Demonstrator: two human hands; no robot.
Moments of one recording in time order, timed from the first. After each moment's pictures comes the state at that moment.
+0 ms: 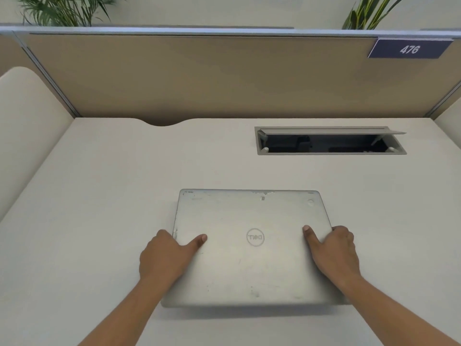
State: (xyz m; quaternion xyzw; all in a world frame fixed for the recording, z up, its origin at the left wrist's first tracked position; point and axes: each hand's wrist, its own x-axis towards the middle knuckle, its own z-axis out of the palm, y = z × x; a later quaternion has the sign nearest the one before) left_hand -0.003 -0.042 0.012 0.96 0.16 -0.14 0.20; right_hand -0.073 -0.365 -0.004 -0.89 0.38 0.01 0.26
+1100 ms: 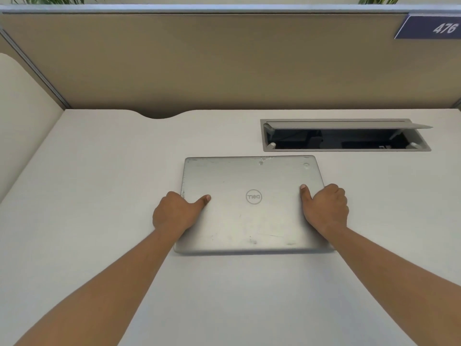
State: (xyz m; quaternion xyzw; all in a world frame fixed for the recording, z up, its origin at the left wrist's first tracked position) left_hand 0.109 -0.074 -0.012 0.95 0.19 -0.13 0.23; right_hand 0.052 -0.384 -0.034 -0.91 0.37 -0.04 0.17
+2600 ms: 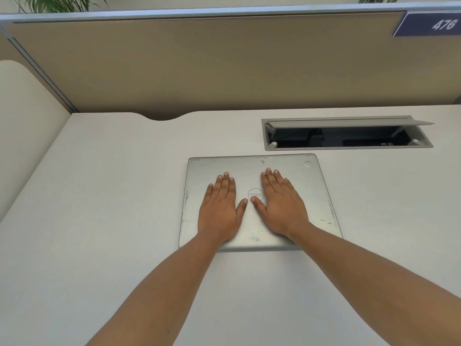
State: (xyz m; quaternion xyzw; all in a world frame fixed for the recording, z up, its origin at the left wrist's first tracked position) left_hand 0.085 -0.139 -0.048 0.98 -0.18 -0.03 0.11; right_hand 0.062 -0.315 -0.045 -0.99 0.00 0.01 0.11
